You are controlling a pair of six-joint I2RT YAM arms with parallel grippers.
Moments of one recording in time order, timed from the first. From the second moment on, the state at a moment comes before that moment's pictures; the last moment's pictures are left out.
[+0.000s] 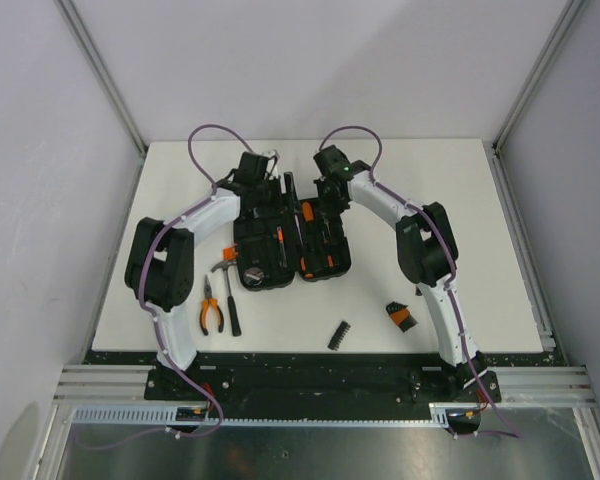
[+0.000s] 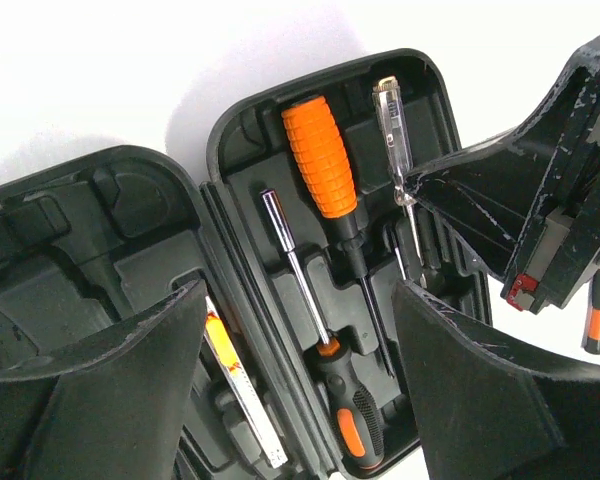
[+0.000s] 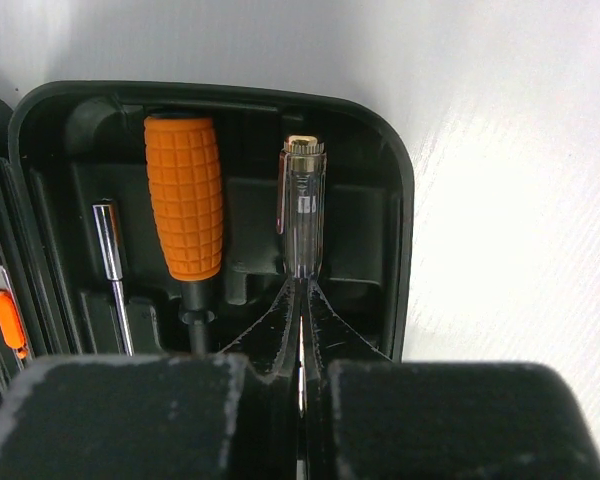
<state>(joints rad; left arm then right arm) -0.38 1.90 1.41 -0.32 0.21 -0.44 0.55 2.36 2.00 -0.75 0.03 0.33</state>
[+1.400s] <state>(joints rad) -0.55 2.26 1.83 -0.31 0.17 -0.44 0.49 1.93 1.50 -0.49 0.01 0.43</state>
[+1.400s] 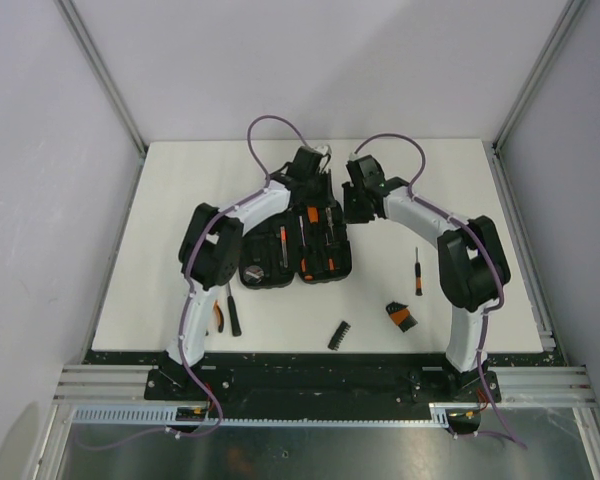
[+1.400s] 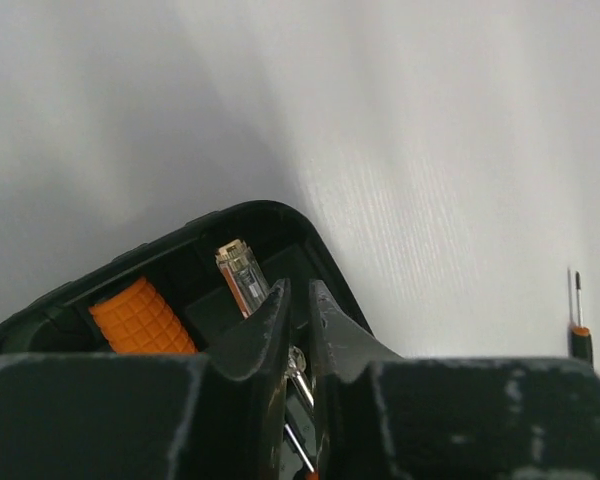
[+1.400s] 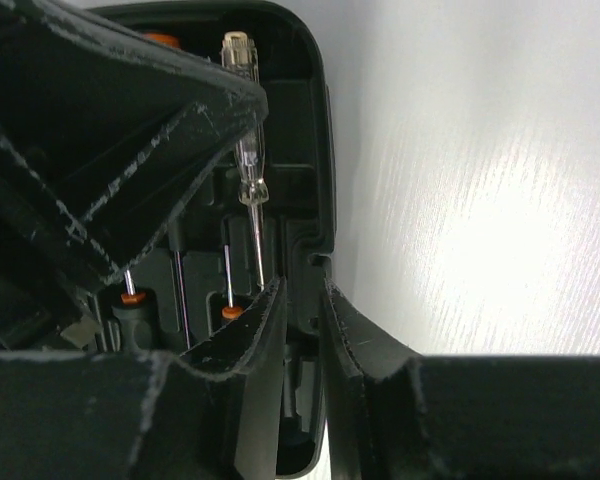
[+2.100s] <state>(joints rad) -0.56 2.31 1.85 -0.31 0.05 -0.43 0.50 1.93 1.45 -0.47 -0.04 0.44</state>
